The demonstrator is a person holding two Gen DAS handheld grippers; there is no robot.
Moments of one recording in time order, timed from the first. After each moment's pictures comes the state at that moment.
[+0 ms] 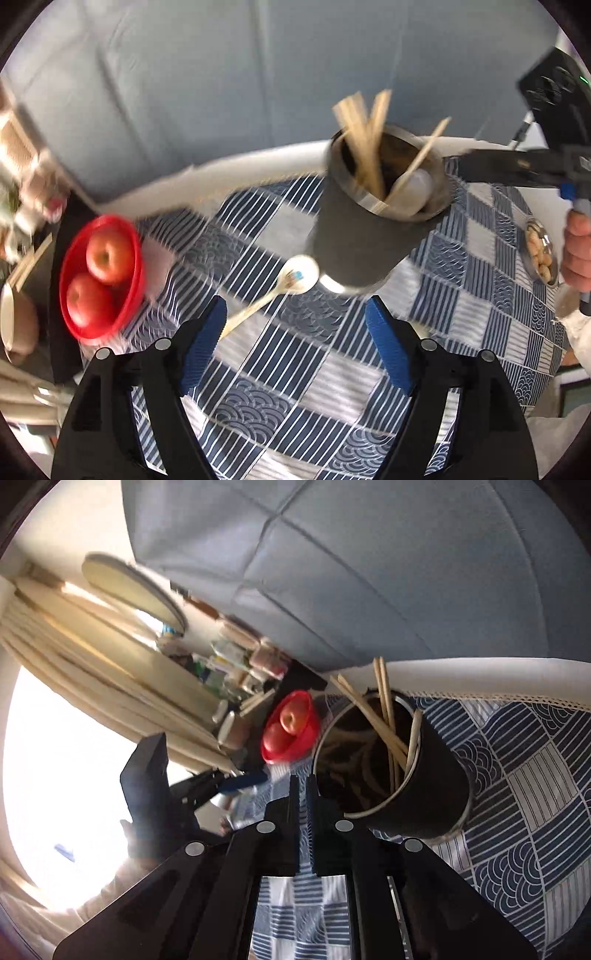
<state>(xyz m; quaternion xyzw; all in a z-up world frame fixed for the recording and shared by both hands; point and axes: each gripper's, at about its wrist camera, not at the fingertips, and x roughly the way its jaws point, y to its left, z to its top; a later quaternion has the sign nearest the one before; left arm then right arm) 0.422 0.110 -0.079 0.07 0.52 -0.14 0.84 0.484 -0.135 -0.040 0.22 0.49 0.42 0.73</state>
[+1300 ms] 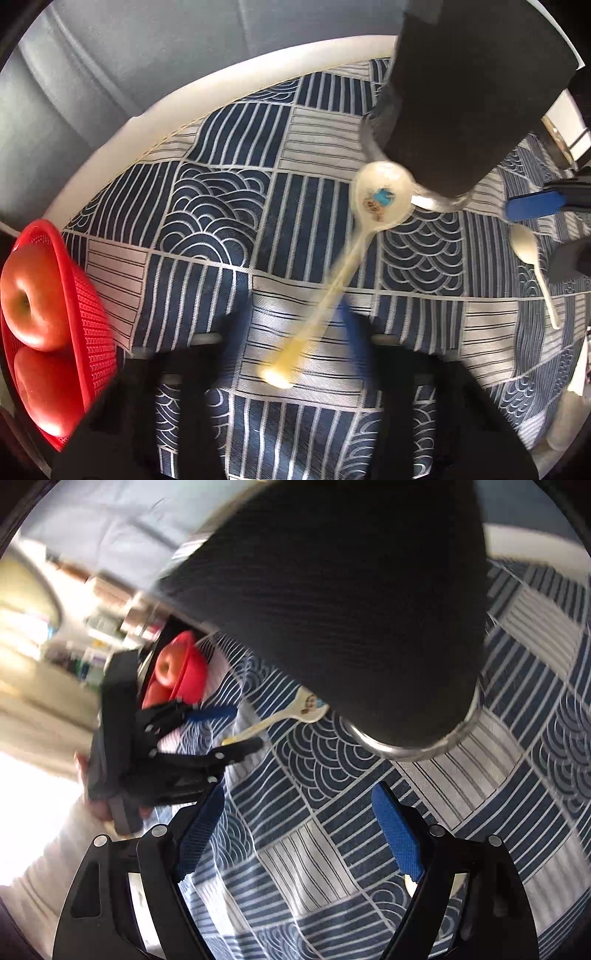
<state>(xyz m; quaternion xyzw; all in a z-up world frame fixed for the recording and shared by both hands) 0.484 0.154 -0.207 0.19 0.55 -0.28 0.77 0.433 -0.045 -0.166 0.24 0.58 0.19 0.76</state>
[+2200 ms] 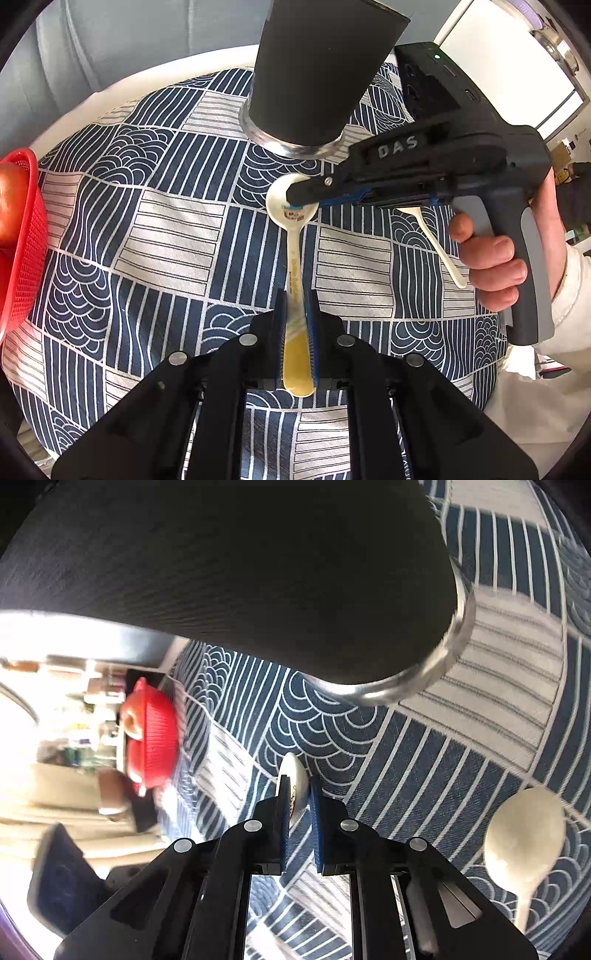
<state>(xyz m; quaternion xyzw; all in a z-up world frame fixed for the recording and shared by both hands) 0.391 0.152 -0.182 0.09 0.56 -0.37 0.74 0.429 -0.025 -0.225 0.39 0.58 0.11 0.71</state>
